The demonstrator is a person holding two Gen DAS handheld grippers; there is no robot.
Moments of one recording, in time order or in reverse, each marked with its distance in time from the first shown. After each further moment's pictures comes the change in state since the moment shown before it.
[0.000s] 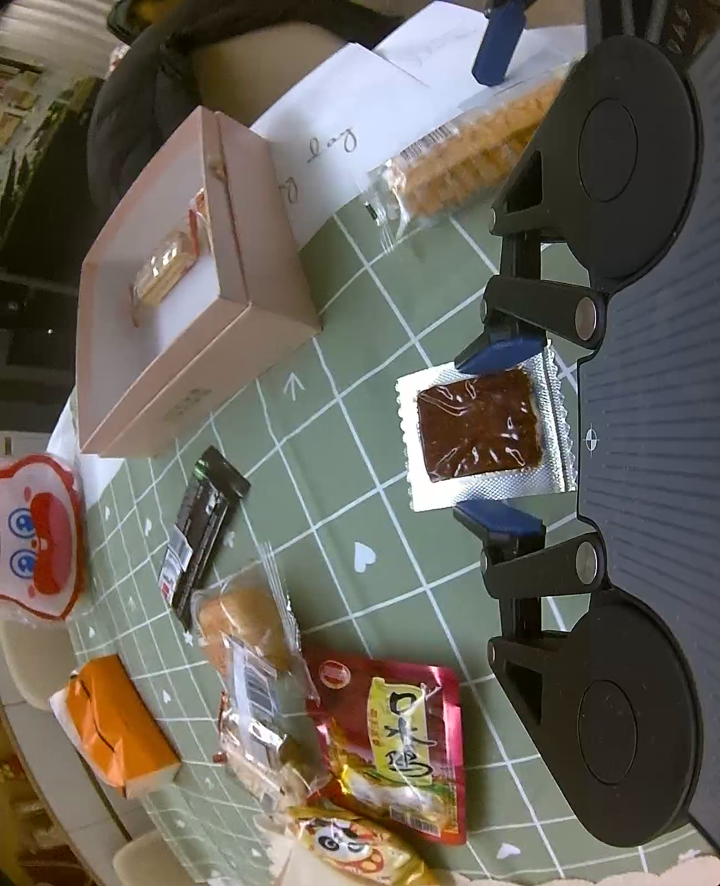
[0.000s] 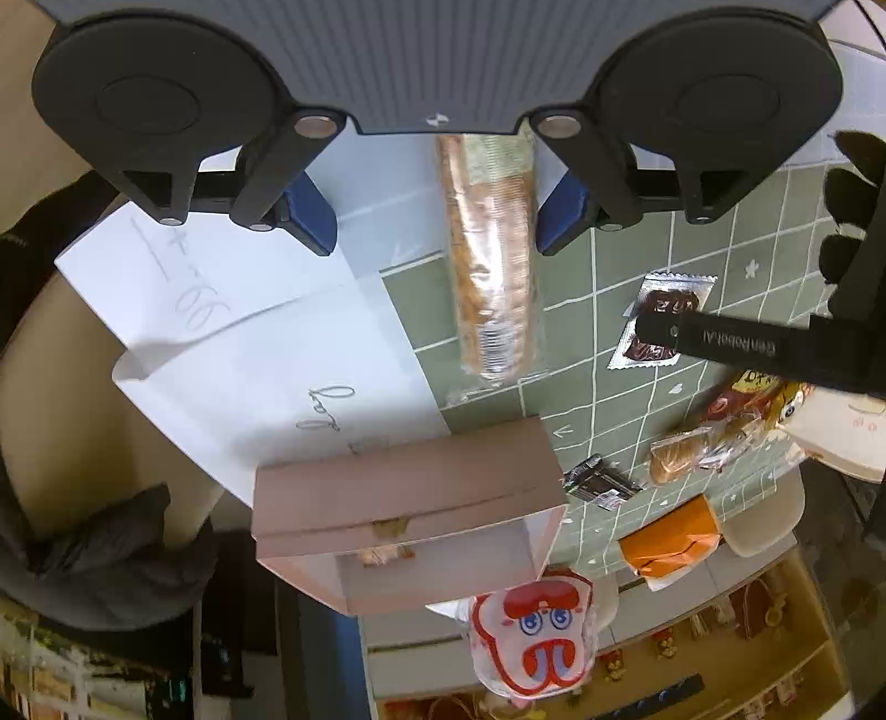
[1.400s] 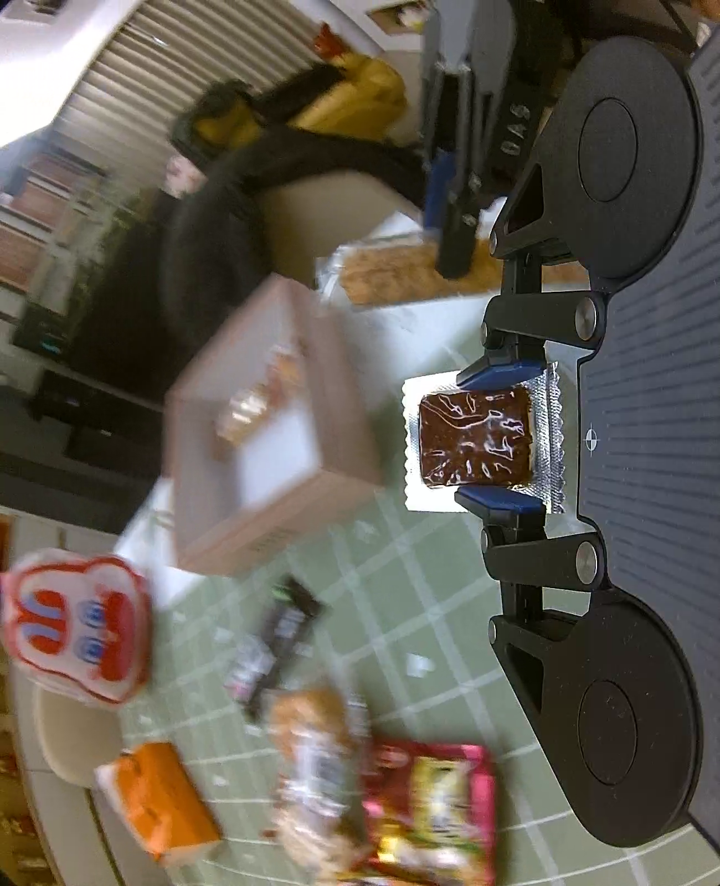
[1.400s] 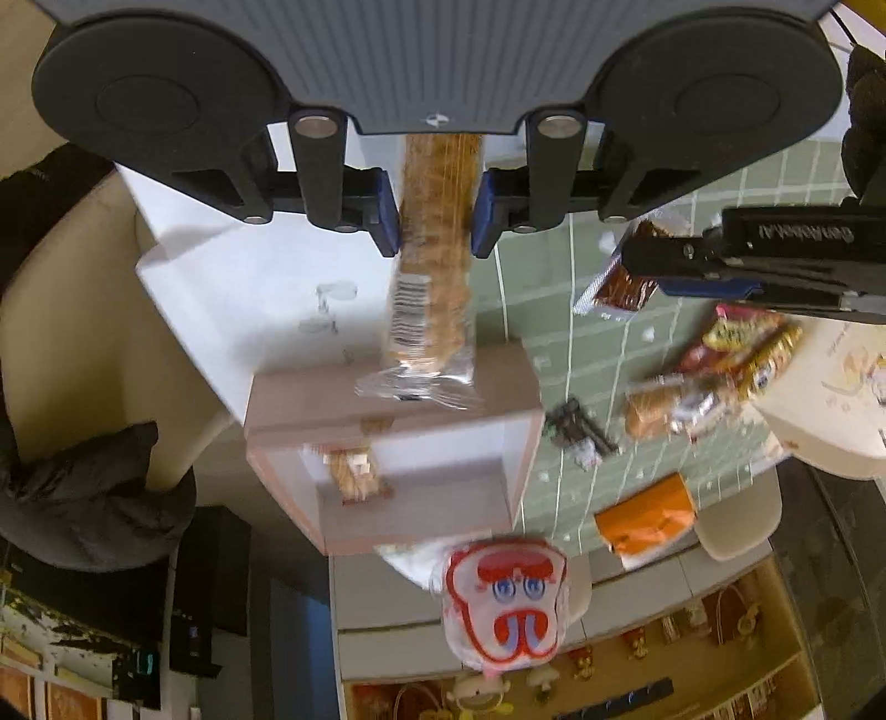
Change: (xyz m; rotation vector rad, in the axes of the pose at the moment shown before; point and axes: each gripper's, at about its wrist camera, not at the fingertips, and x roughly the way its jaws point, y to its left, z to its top) left arm -0.067 -0.011 0.012 -0.015 -0.148 -0.298; right arm -0.033 -0.006 0.063 -0.051 -0.003 0.045
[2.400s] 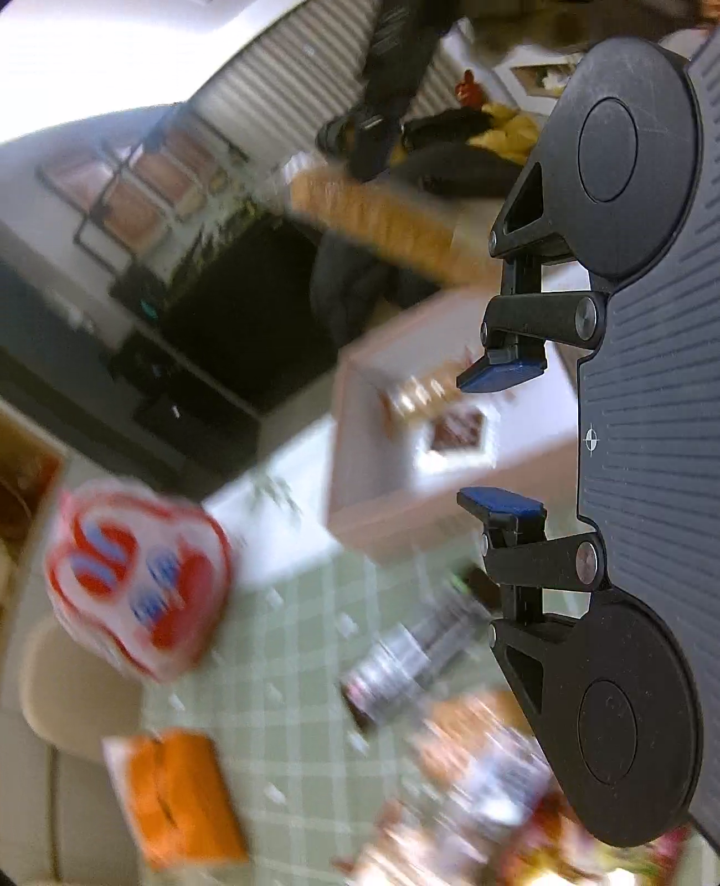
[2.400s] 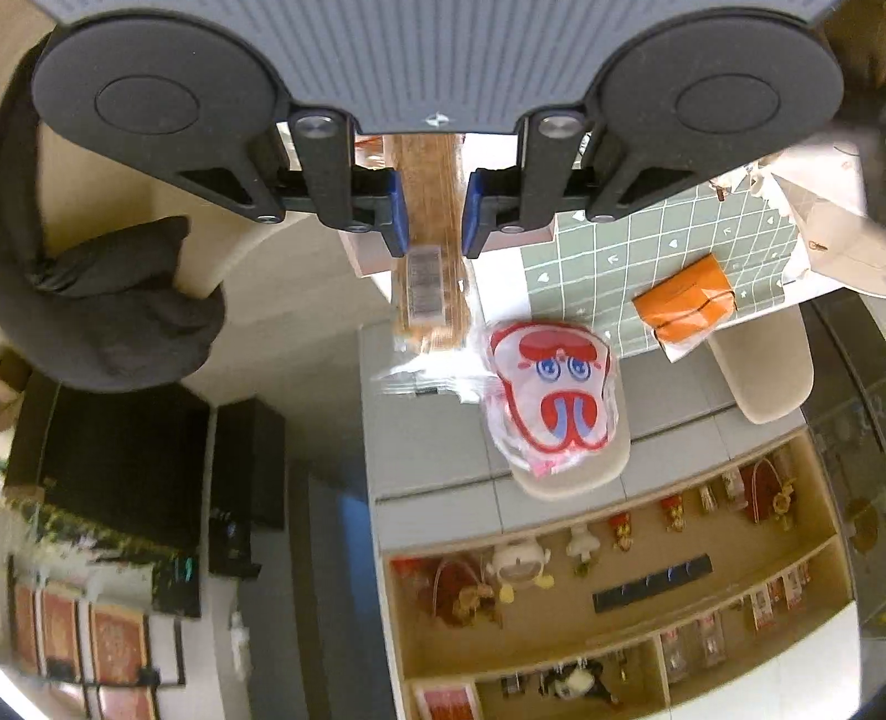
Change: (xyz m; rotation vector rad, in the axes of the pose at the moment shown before) left arm 0.038 0.081 0.096 -0.267 -0.091 -0.091; right arm -0.001 -0.017 0.191 0.053 -0.192 -0.056
